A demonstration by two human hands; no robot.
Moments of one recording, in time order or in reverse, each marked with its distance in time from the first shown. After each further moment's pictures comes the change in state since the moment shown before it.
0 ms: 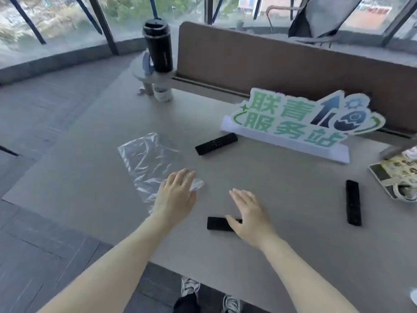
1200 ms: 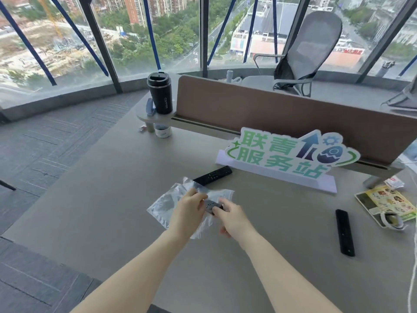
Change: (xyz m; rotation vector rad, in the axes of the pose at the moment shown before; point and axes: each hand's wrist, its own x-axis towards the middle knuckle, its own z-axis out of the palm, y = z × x) left_hand 0.045 0.046 -0.027 -0.410 0.071 -0.116; right_hand 0.048 -0.071 -0.064 0.904 -0.086 0.407
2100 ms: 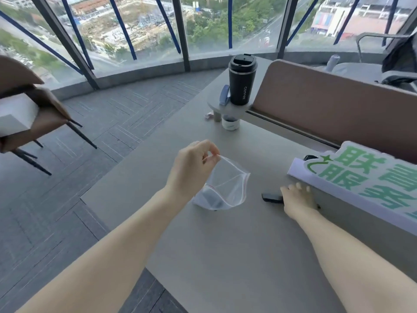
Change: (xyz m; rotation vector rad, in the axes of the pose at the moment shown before) left_hand 0.078 -0.055 -0.159 0.000 0.252 -0.142; right_hand 0.228 0.003 0.007 -1.678 0.056 -0.177
